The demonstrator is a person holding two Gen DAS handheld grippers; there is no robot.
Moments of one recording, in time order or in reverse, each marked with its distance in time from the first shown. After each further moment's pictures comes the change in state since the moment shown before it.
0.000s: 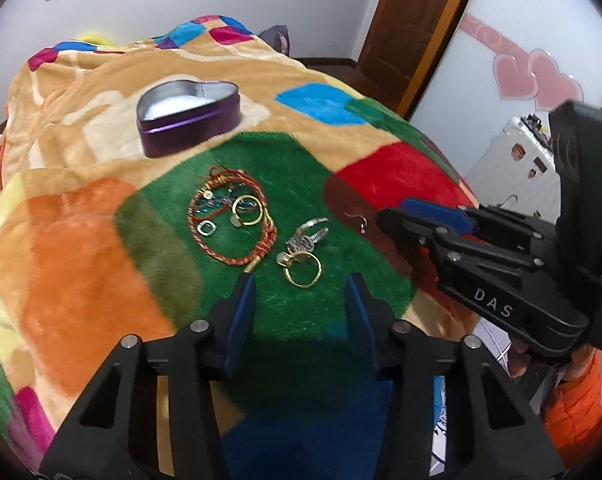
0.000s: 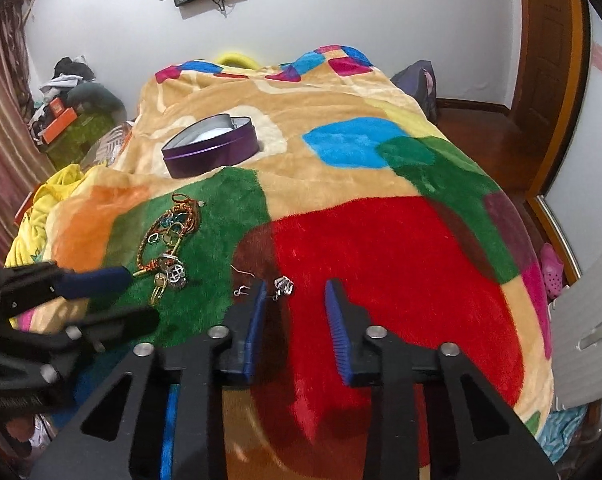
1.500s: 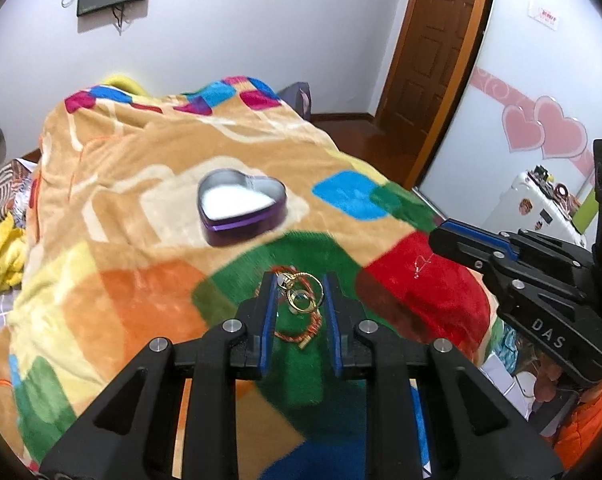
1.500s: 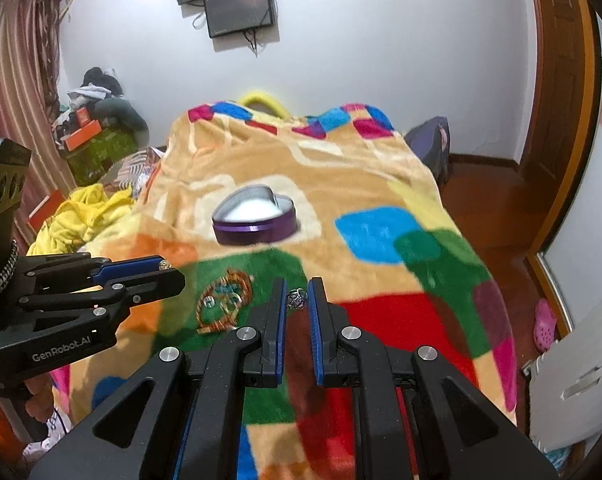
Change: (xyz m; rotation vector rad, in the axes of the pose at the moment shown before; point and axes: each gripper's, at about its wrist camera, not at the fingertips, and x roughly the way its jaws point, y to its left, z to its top) left arm -0.061 0.028 0.039 -0.035 -0.215 0.068; right arm -0.039 0.042 0.045 -0.098 -0.165 0.009
